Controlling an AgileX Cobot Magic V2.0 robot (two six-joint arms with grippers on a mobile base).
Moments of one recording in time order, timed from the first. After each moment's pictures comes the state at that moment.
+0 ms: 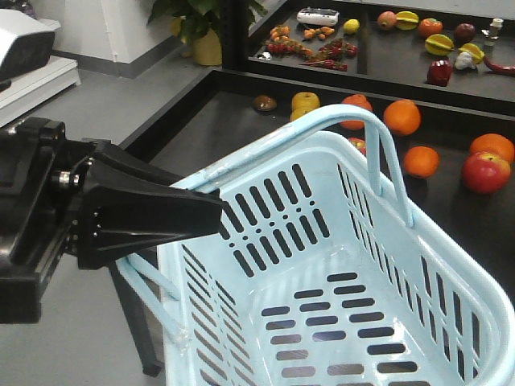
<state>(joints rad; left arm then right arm) -0.31 1.12 -1.05 1.76 -1.10 -1.99 0.06 -0.01 0.03 -0.20 0.14 0.25</state>
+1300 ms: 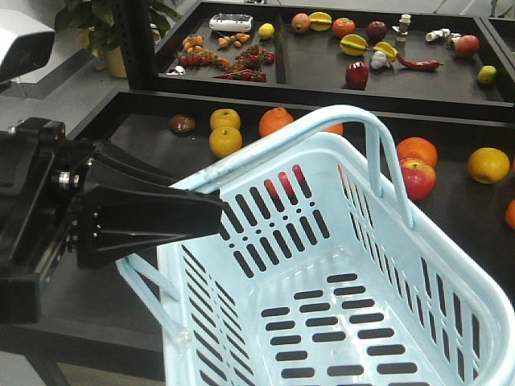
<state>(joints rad) -0.31 1.12 -1.05 1.76 -1.10 -1.99 0.06 -0.01 0.03 -0.20 0.14 0.25</state>
